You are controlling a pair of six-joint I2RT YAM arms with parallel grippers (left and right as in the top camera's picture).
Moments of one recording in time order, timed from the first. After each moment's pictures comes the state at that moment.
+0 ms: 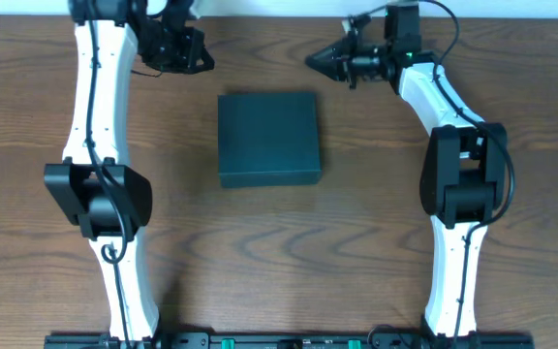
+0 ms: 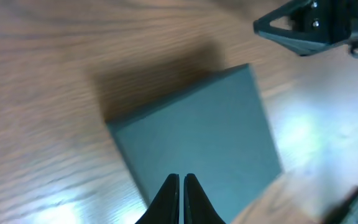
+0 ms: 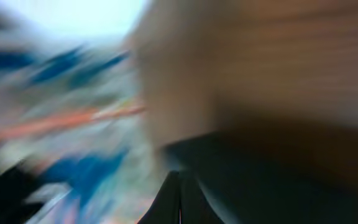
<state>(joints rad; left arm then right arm) -0.05 2.27 2.45 -1.44 0.54 0.16 0.11 2.42 1.94 -0.37 -0.98 0.86</state>
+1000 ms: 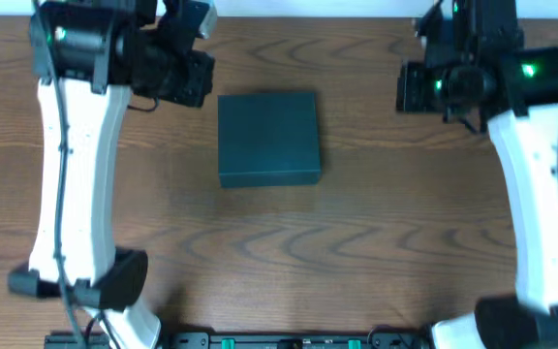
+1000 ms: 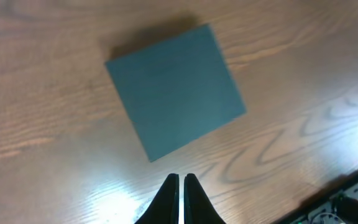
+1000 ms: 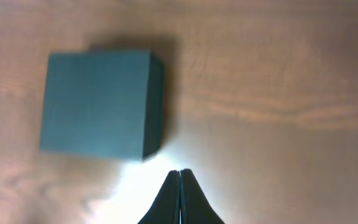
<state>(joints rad) -0.21 1.85 2.44 -1.70 0.32 0.10 0.16 1.63 1.92 -1.34 -0.18 0.16</state>
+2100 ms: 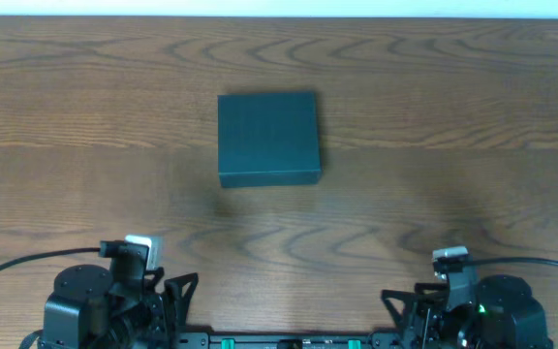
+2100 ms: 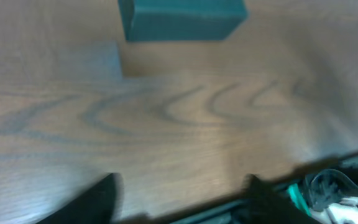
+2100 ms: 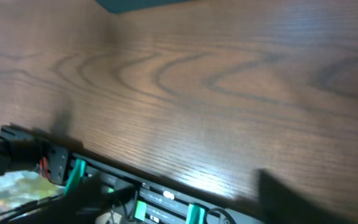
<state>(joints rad) -0.27 0.42 0.93 -1.30 0.28 -0.30 0.37 0.34 0.82 -1.32 -0.28 0.43</state>
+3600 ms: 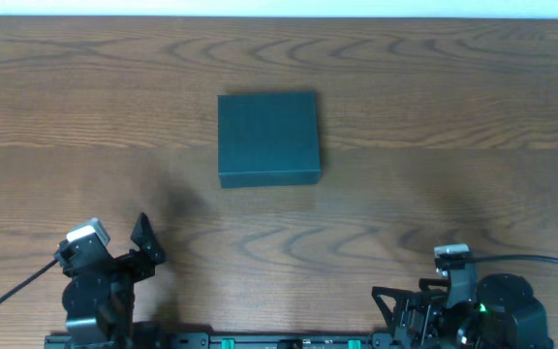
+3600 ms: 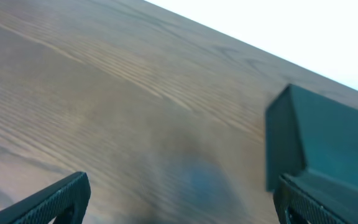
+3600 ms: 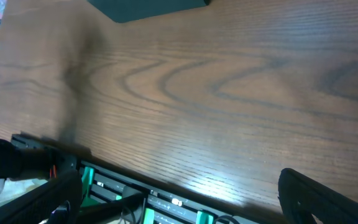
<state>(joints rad) 0.09 0.06 0.37 -0.70 -0.09 -0.32 0.37 0.34 0.81 -1.30 -0.29 0.46</state>
